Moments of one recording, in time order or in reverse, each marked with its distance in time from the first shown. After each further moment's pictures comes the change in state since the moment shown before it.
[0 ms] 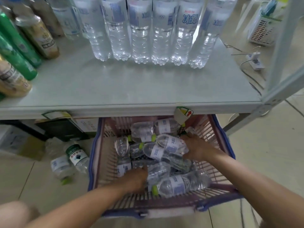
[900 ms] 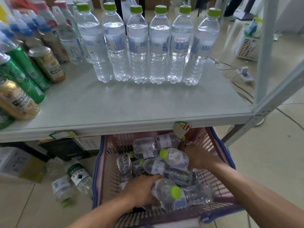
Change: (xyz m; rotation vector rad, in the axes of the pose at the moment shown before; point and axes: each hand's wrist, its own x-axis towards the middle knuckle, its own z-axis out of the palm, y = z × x) left_hand -0.026 0.007 -0.038 -0.155 0.214 0.207; right_hand 0.024 0.012 0.004 -0.015 0.061 0.034
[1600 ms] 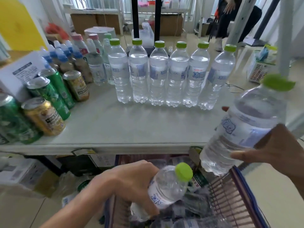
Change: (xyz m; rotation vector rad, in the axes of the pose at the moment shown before) left_hand -0.091 0.035 -0.168 -0.020 0.005 0.283; right_hand -0.155 -0.026 -0.180 0.775 0.676 -0.545
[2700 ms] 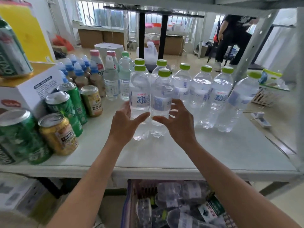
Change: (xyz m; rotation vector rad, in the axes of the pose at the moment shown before) left_hand 0.026 -0.108 -0.127 -0.532 1.229 0.028; right_hand 0.193 -0.007 0.207 -0.031 0.379 0.017
